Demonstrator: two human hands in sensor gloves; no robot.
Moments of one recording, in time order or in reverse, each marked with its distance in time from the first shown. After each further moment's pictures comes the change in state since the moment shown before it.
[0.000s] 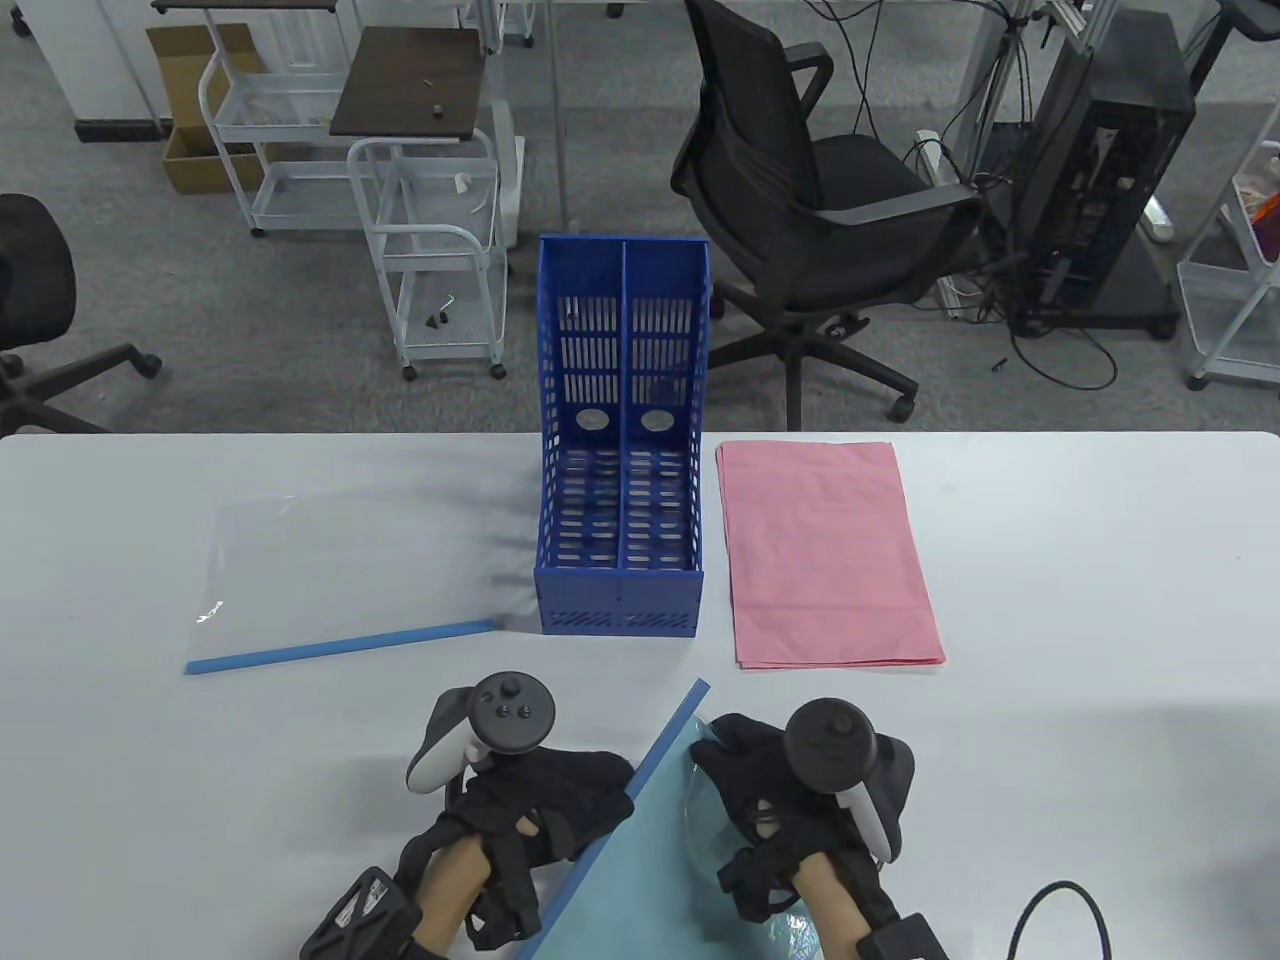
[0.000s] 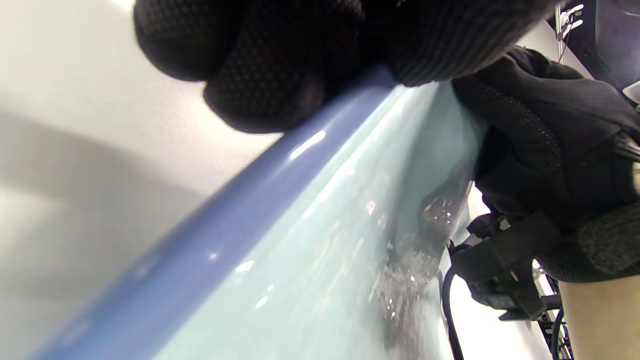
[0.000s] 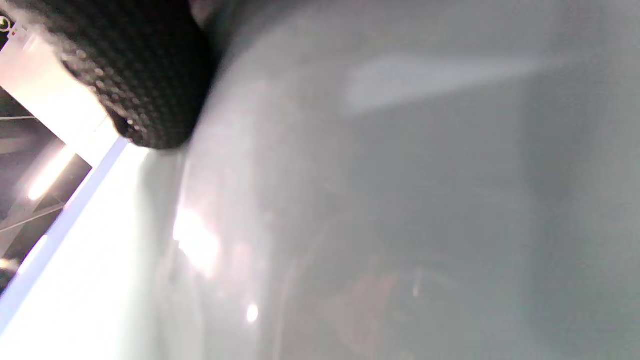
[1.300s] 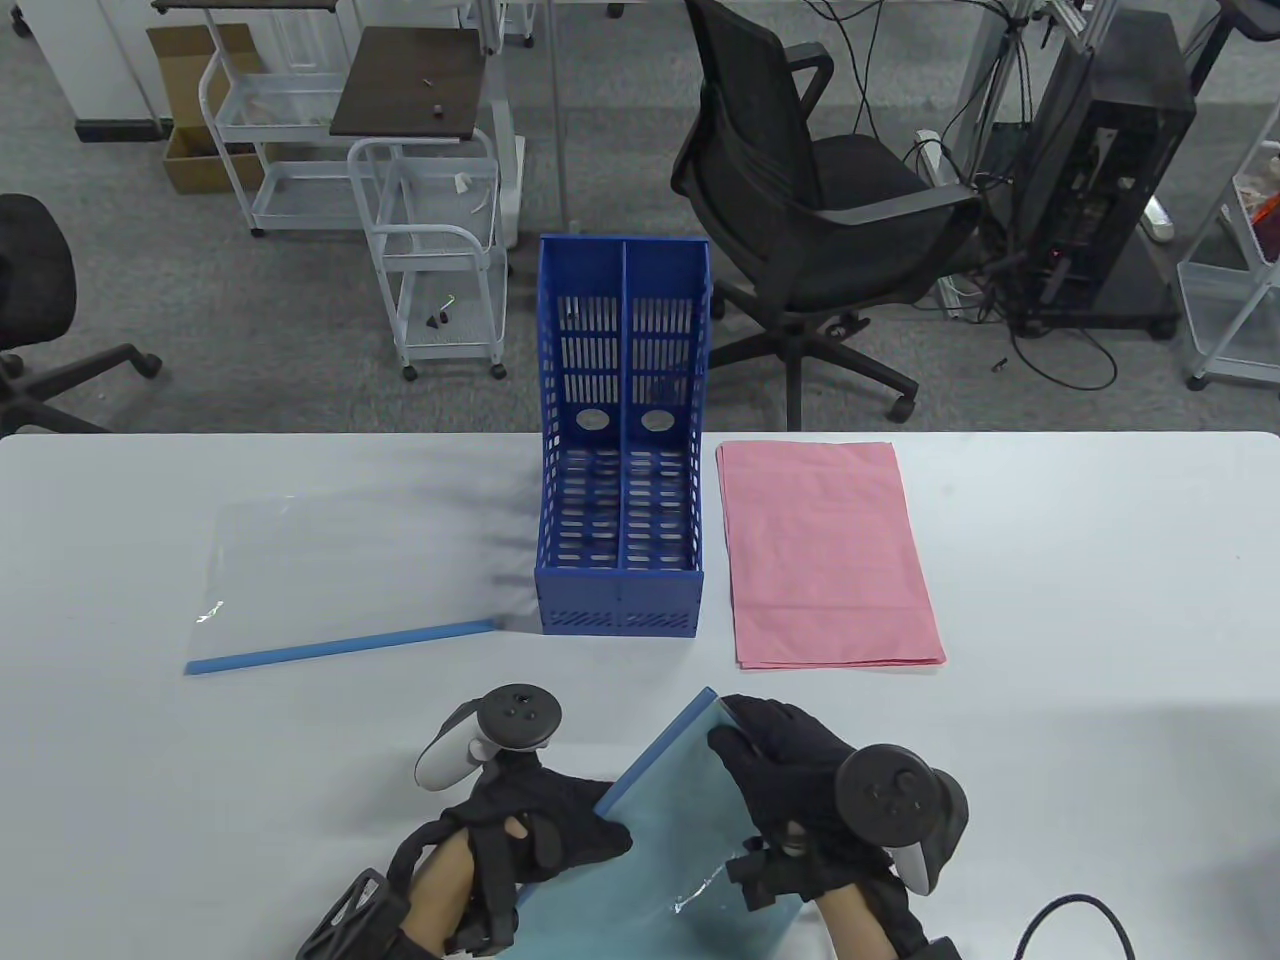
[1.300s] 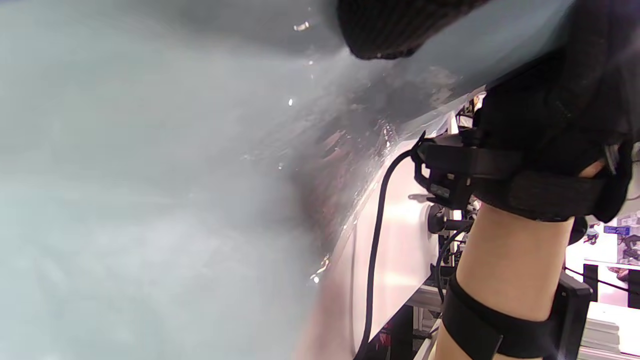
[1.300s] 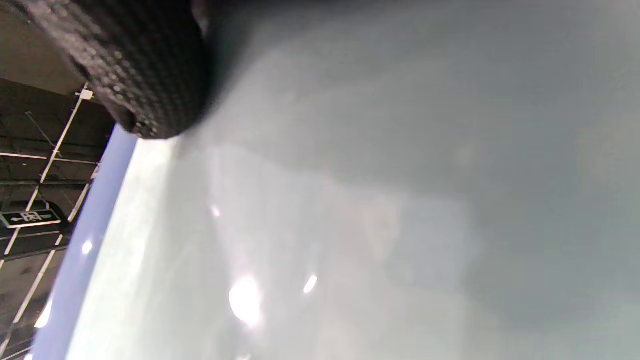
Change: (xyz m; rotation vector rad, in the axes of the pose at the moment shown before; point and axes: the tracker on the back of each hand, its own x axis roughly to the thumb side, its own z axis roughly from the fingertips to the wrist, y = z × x) left_hand -0.011 -0.016 -0.007 -0.320 -0.080 0.245; right_hand 0.018 -0.040 0.029 -0.269 -0.288 -0.140
